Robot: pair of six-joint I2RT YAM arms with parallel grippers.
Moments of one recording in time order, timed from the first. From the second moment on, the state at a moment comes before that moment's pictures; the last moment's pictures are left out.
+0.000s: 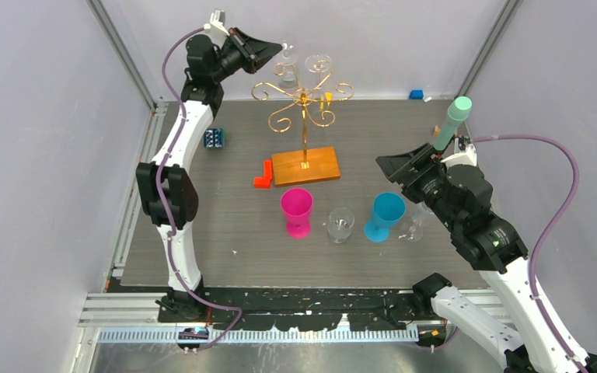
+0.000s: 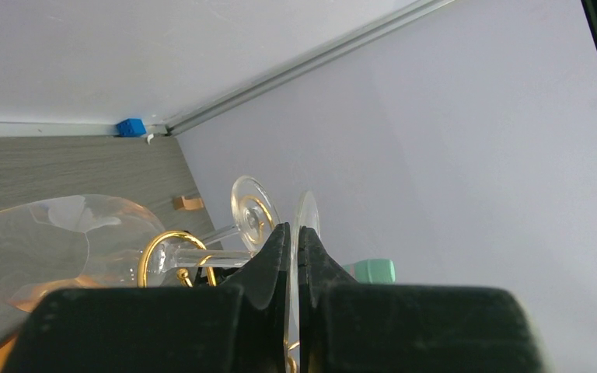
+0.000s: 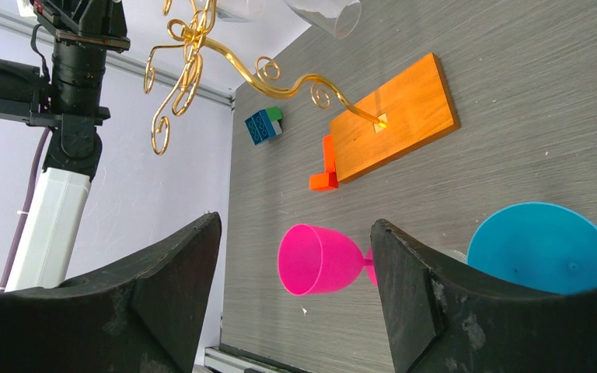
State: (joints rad) left arm -0.17 2.04 2.02 0.21 0.68 -1.24; right arm 0.48 0.70 1.05 -0.60 0.16 0.97
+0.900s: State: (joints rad) left arm -0.13 1.88 1.93 -0.03 0.71 -1.05; right arm 0.48 0.70 1.05 -0.60 0.16 0.97
